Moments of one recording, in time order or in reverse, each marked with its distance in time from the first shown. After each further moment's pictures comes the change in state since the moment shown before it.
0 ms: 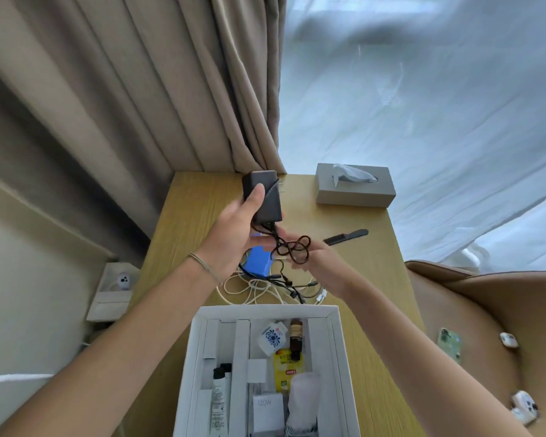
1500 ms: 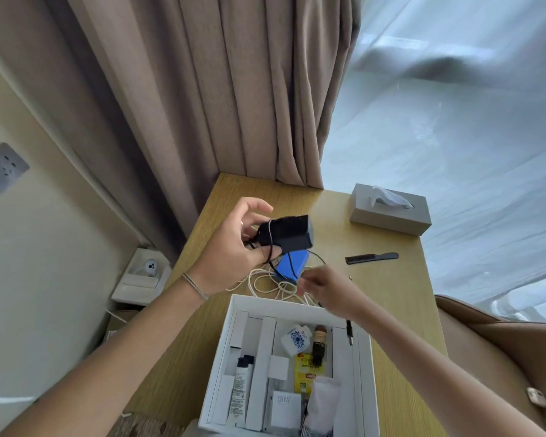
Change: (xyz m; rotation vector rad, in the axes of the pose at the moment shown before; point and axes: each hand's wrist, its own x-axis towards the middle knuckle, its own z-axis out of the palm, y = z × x) left_hand -0.073 -0.001 -0.081 0.596 0.048 0.440; right_hand -0.014 0.003 0.055 -0.832 -0.010 0.027
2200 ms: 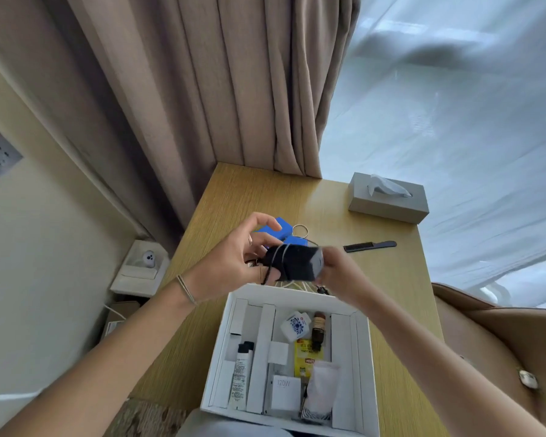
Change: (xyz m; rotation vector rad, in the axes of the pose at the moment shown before) left_hand -0.026 -0.006 0.000 -0.168 -0.329 -0.142; right_hand -0.019 -0.021 -0.009 0.304 0.077 -0.046
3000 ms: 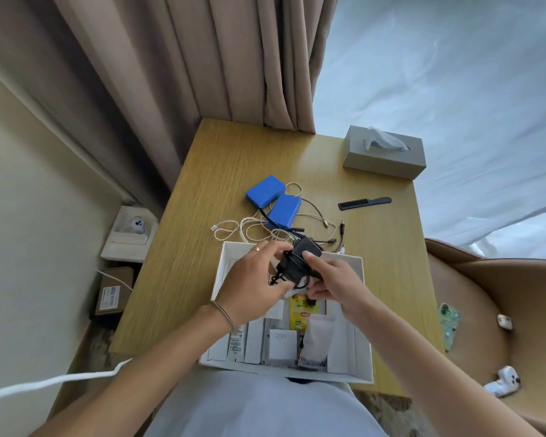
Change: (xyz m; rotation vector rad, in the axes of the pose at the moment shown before) left_hand -0.025 -0.098 0.084 0.538 0.209 -0.012; right_hand -0.044 0.069 0.054 0.519 0.152 0.515
